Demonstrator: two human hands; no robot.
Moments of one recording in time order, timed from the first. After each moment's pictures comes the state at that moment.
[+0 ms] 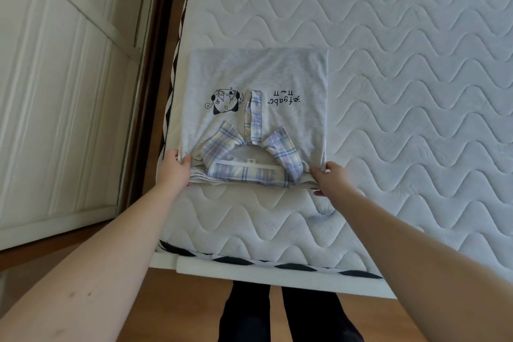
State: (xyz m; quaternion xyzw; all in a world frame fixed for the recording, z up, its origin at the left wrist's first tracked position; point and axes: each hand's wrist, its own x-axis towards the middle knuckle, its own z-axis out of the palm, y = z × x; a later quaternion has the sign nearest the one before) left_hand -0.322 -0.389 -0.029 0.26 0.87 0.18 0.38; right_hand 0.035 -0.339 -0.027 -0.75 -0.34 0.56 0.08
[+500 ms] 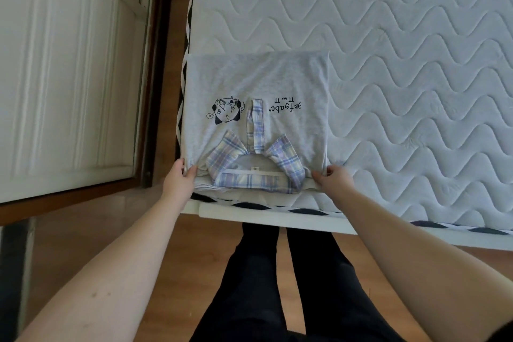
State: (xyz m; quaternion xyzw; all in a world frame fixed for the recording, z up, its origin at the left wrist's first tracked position) left_hand -0.333 -0.535 -0.013 0.26 0.85 0.14 0.44; right_hand 0.030 -0.455 -0.012 -0.76 -0.39 0.52 -0.03
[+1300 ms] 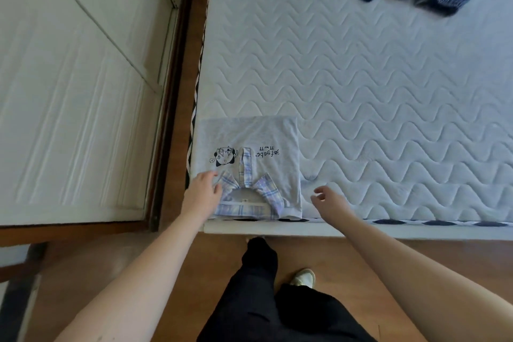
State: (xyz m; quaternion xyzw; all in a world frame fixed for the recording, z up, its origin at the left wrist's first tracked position) left_hand -0.259 -0.534 0.145 0.58 0.76 0.03 0.28; right_hand 0.062 -0.513 0.118 -0.73 -0.50 0.45 -0.05
